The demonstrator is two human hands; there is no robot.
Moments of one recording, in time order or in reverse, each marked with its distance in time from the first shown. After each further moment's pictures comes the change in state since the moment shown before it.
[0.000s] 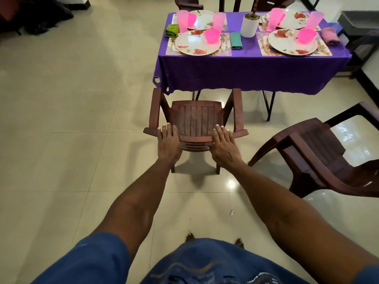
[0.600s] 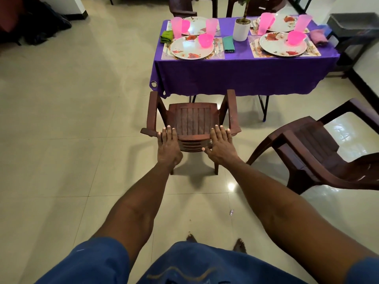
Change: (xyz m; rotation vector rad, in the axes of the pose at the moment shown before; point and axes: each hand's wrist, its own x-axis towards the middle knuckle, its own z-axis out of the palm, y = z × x) left_hand -0.022 0.014 -0.002 -0.035 -0.114 0.040; right_hand -0.008 0.001 -0.015 0.057 -0.198 0.114
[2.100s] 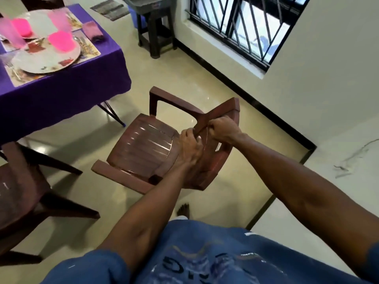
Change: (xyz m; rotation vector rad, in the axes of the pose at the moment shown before) left_hand 0.010 0.873 0.038 -0.737 -0.121 0.502; right_hand -0.273 0.741 -0.143 0.069 0.138 0.550
